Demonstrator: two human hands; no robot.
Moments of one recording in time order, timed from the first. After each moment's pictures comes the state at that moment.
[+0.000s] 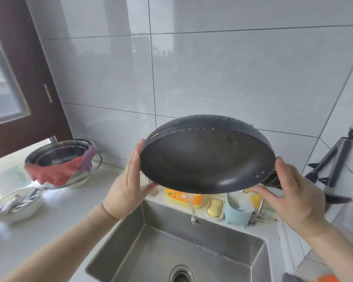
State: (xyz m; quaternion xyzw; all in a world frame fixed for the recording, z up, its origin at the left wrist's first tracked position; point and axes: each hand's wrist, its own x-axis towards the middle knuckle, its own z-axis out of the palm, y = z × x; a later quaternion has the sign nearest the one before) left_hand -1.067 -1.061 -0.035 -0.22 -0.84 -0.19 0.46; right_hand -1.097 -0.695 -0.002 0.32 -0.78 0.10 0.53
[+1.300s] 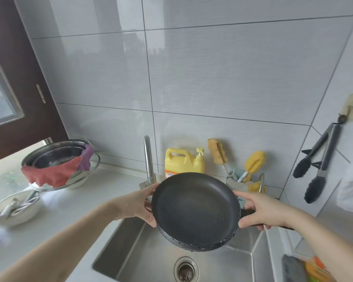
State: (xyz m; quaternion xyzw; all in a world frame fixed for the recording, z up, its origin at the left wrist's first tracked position) left_hand -1.073 -1.092 -0.082 -0.12 -0.82 -0.50 -0.25; right_hand -1.108 -0.702 -0.064 0.15 -0.90 0.32 -0.26
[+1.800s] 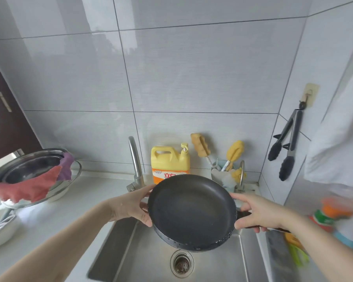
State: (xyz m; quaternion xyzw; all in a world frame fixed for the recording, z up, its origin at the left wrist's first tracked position) left_hand -1.073 -1.089 -0.078 -0.17 -0.80 -0.49 -0.31; right_hand -1.049 -0.694 -0.074 0.09 -0.89 0.36 -0.27
